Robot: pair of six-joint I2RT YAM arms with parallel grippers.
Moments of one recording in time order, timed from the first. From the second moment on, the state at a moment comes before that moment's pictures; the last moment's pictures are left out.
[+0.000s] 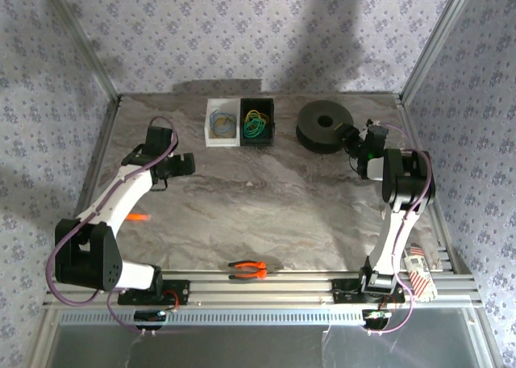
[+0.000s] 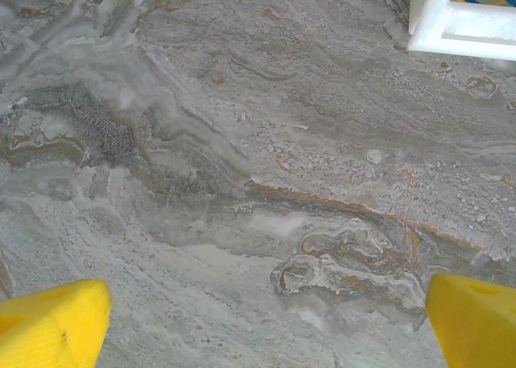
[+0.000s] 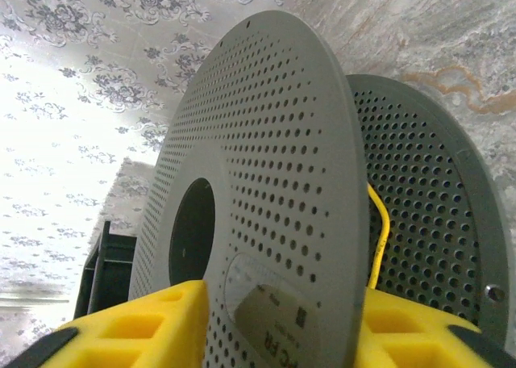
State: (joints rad) left arm -0.20 1.37 0.99 -0.59 -0.15 -0.28; right arm -0.10 2.05 0.98 0.73 -0.43 0.92
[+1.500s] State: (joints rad) left arm -0.23 1.32 0.99 -0.59 -0.14 -0.27; right arm 0.51 1.19 0.68 0.13 -0.41 0.77
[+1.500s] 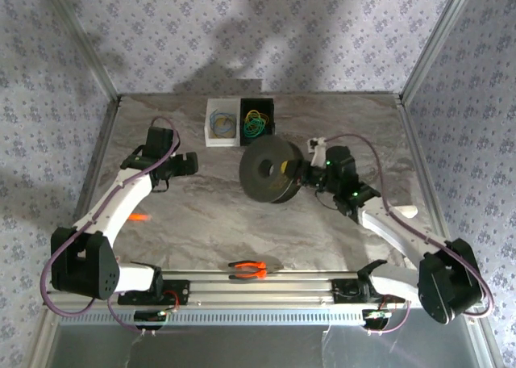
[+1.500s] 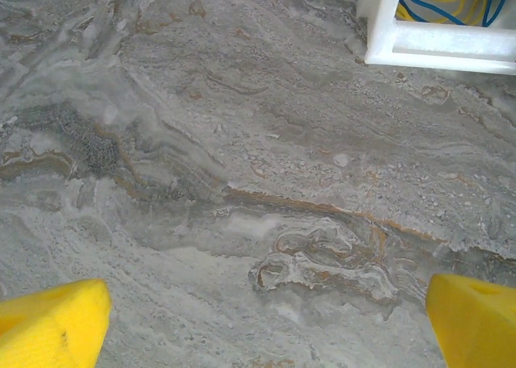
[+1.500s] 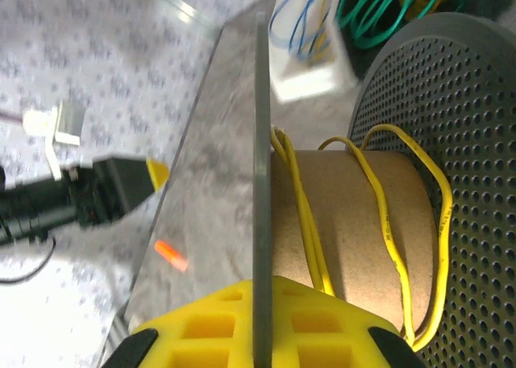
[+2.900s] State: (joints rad) left arm -0.26 1.35 1.05 -0.72 -0.12 -0.27; right arm 0.54 1.59 0.65 0.27 -0.32 0.79
